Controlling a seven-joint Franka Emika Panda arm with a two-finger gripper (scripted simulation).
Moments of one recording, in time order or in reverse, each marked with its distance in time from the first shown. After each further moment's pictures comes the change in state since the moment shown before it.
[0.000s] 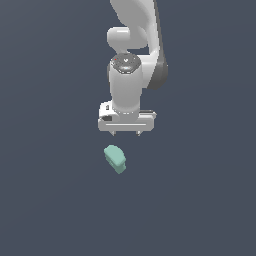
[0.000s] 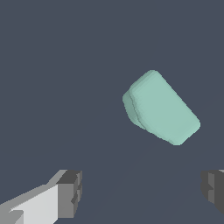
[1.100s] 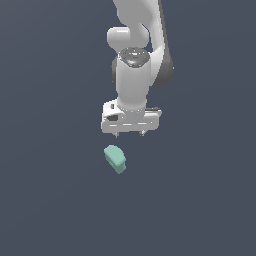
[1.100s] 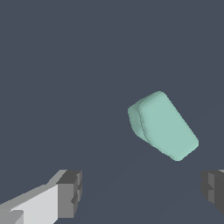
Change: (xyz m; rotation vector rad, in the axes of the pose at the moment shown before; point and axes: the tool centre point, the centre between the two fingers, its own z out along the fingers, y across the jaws) arm 0.016 -0.013 -0.015 -0.022 0.046 -0.094
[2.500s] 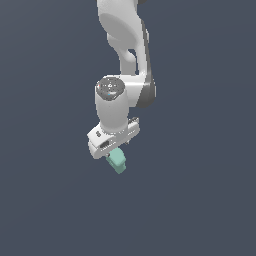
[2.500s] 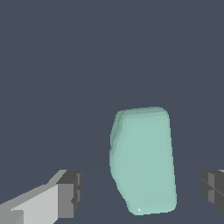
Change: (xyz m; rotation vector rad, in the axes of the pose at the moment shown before) arm 0.021 0.051 0.057 0.033 -0.024 -0.525
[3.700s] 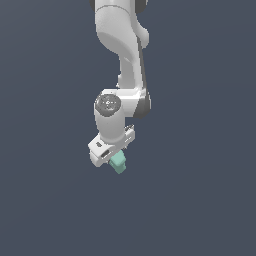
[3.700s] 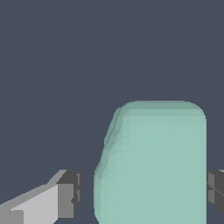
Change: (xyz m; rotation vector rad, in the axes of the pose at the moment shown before) arm -0.003 0.008 0.048 0.009 0.000 -0.093
